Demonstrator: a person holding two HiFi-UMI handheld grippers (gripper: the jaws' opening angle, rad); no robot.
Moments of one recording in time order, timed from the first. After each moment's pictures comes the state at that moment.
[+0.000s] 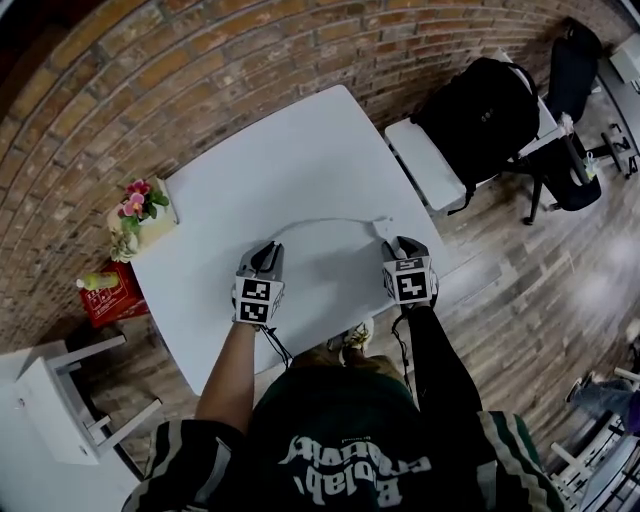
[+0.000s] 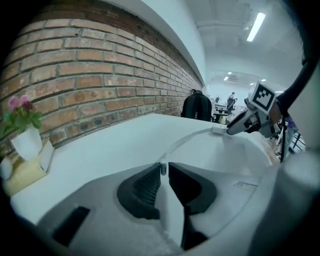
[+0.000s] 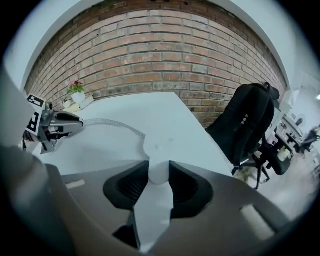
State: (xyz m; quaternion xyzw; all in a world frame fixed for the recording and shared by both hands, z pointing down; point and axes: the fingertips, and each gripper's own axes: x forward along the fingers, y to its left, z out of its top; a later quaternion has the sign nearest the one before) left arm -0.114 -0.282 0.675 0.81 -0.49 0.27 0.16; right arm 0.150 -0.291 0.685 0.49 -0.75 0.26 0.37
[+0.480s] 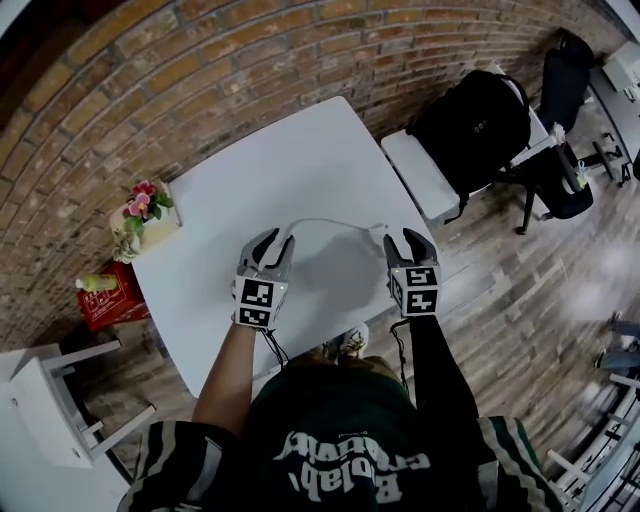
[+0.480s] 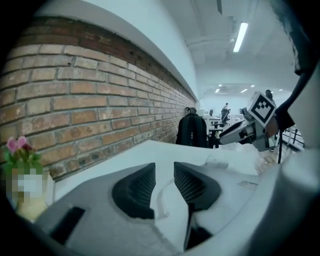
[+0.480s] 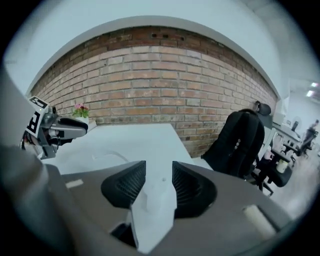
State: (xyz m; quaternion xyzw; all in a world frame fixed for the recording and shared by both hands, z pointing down) left arm -0.084 -0.300 0.578 0.85 -0.49 0.20 0.09; right arm 0.150 -0.307 0.598 0.54 -0.79 0.17 0.25
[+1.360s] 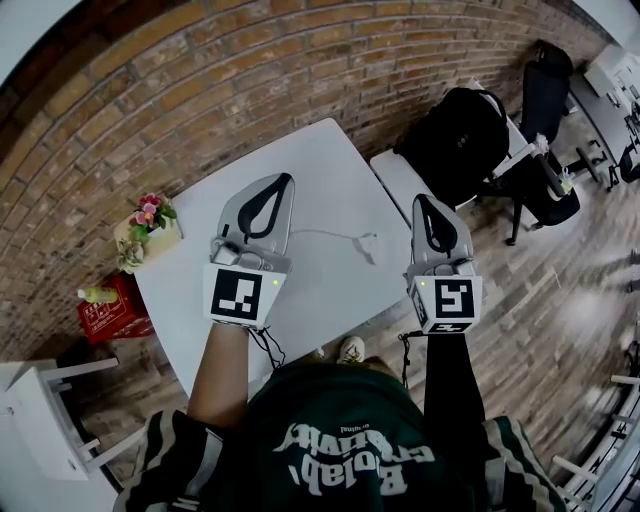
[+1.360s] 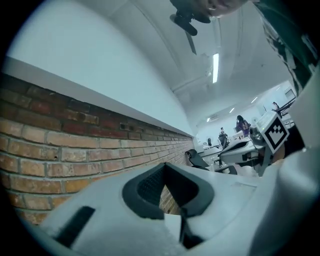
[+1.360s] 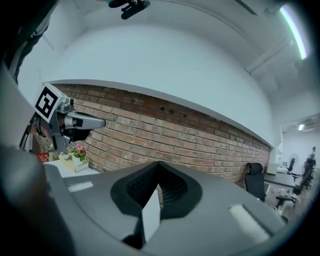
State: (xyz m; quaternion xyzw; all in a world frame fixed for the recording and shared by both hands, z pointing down) left arm -0.034 -0.313 0.288 0.87 -0.48 0.01 -0.11; right arm 0.150 -0.304 0.335 0.57 -0.81 -0.08 0.09
